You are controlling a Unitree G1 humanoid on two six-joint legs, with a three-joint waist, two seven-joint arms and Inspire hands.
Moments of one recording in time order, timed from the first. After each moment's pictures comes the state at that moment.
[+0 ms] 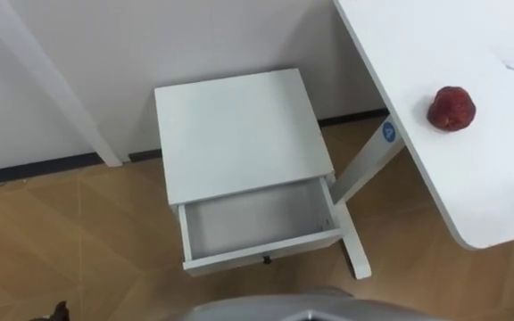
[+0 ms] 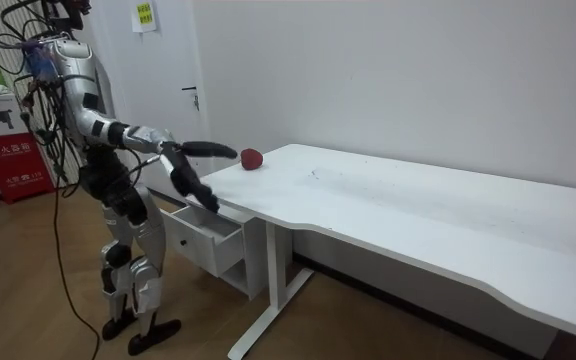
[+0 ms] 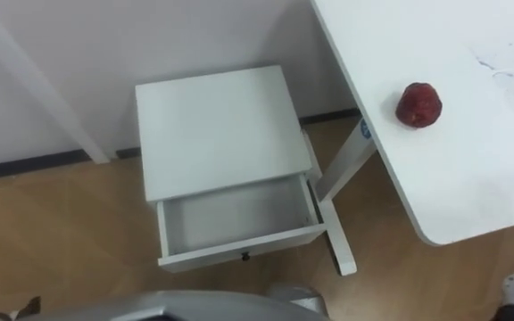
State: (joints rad) left arm 0.27 0.26 0.28 1.10 0.19 -0.09 0.14; right arm 0.09 -0.36 -0.71 0.39 0.77 -0.24 -0.72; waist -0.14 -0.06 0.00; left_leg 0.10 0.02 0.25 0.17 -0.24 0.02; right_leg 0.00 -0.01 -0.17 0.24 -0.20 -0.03
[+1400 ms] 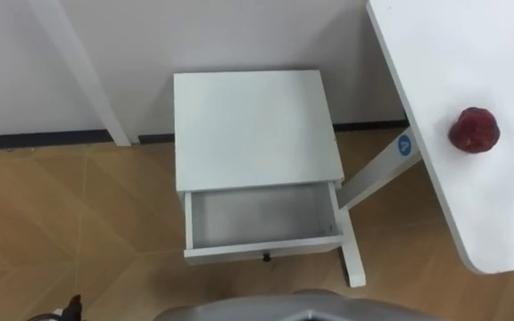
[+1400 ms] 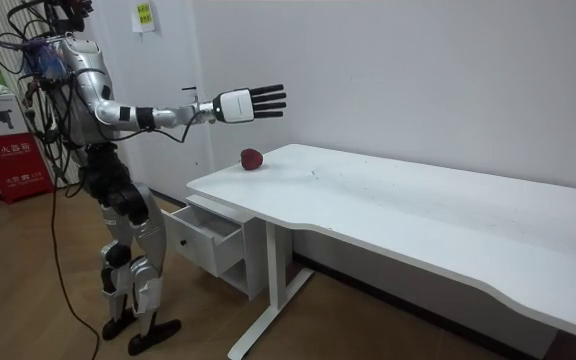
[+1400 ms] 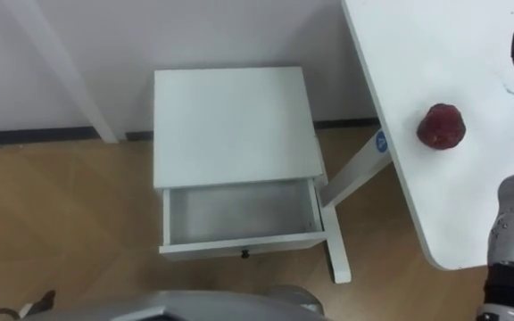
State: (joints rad) left arm 0.28 0.26 0.23 1.07 0.24 -0.07 0.11; right arm 0.03 -0.46 -0.41 0.23 0.40 -0.17 -0.32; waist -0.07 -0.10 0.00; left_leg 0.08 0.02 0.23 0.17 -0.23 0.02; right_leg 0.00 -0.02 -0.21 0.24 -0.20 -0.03
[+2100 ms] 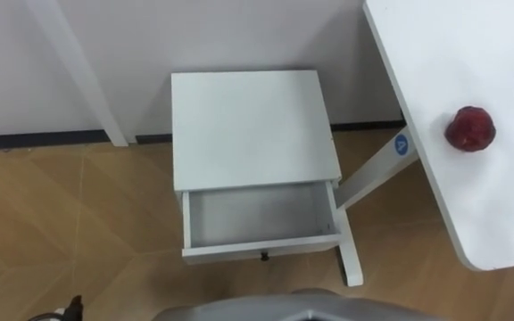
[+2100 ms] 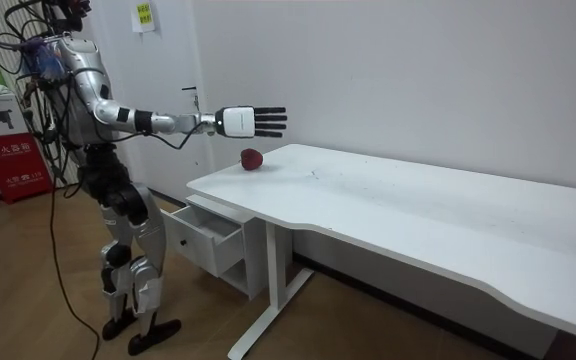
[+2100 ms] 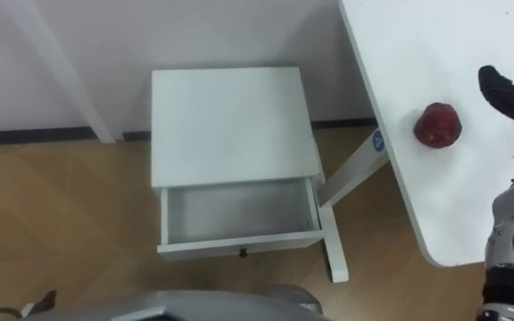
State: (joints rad) left arm 0.28 0.27 0.21 1.07 0.28 -0.06 0.12; right arm 0.02 -0.46 -0.40 0.39 0.34 -0.15 -0.19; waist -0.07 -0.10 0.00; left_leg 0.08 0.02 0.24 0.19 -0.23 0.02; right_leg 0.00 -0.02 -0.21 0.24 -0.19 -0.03
